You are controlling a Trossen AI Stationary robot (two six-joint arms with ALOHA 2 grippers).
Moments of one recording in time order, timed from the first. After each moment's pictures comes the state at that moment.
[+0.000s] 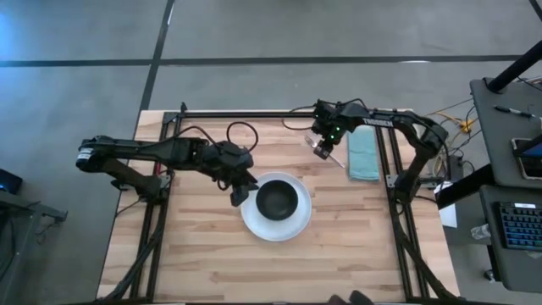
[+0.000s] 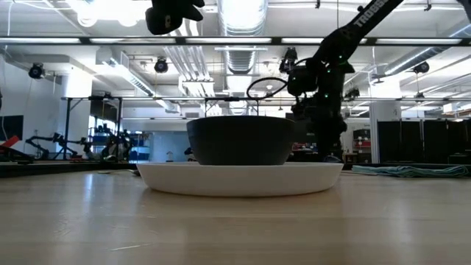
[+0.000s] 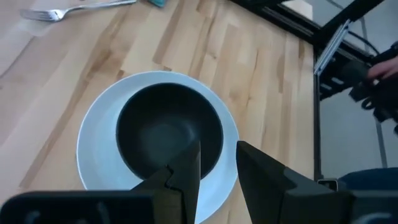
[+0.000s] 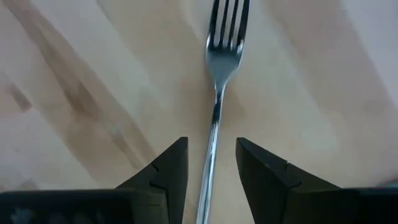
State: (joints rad) left arm -0.05 1.33 1.32 -0.69 0.05 -0.47; right arm -0.65 1.74 1.15 -0.80 -0.09 -0.05
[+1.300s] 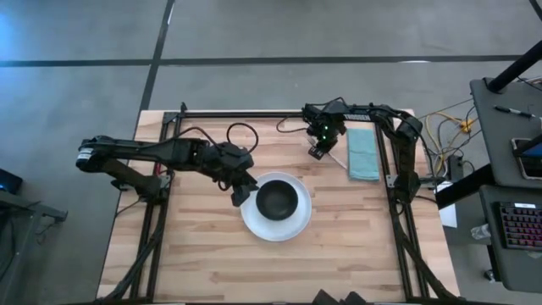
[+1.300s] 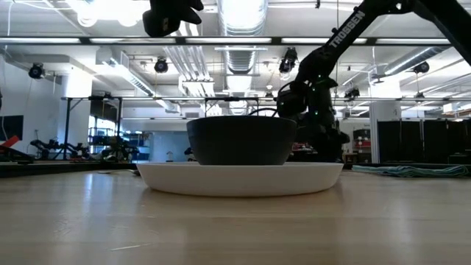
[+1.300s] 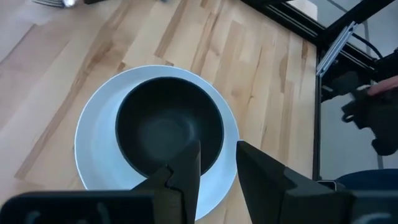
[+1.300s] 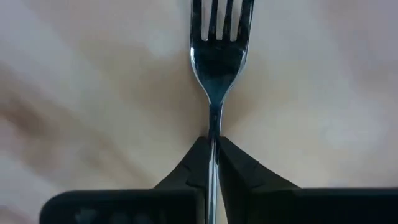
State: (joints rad) left arm -0.05 1.33 1.31 -0.69 0.04 -0.51; right arm -0.64 1.97 1.31 -1.00 -0.08 0.07
